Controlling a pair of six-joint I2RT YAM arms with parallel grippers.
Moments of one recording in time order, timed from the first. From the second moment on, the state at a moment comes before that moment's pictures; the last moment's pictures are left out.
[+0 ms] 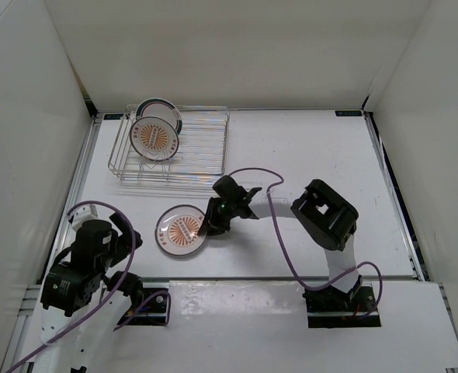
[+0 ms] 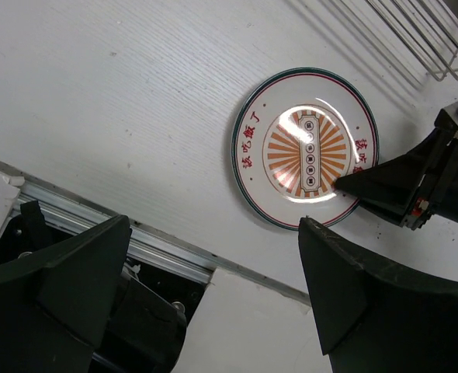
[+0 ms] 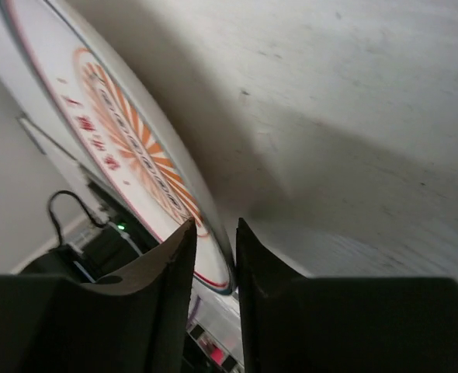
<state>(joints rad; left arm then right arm) -0.28 0.37 0.89 -1.31 -0.31 -0.76 0.93 1.98 1.14 -0.05 -0.42 1.14</state>
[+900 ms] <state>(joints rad) -0.28 0.60 0.94 -1.31 -0.14 -0.56 0.94 1.79 1.78 -0.39 -0.31 0.15</state>
